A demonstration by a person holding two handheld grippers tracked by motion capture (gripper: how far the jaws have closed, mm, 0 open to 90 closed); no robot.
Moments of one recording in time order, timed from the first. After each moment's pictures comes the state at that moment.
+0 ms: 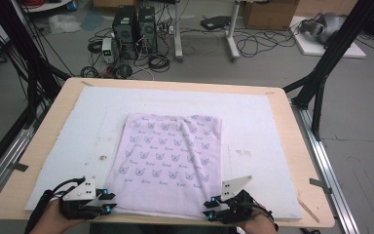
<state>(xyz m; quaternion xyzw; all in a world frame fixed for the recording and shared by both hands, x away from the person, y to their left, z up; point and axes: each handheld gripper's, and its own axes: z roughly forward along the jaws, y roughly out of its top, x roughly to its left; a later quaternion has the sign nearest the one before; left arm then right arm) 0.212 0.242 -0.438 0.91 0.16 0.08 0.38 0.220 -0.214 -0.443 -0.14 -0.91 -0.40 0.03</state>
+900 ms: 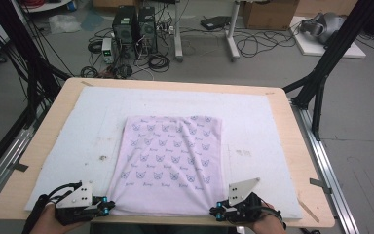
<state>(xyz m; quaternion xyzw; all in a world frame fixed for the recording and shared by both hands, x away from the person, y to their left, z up) 0.194 0.241 -0.429 0.90 0.15 0.07 0.41 0.213 -0.232 -0.433 -0.09 -0.91 -0.39 0.03</state>
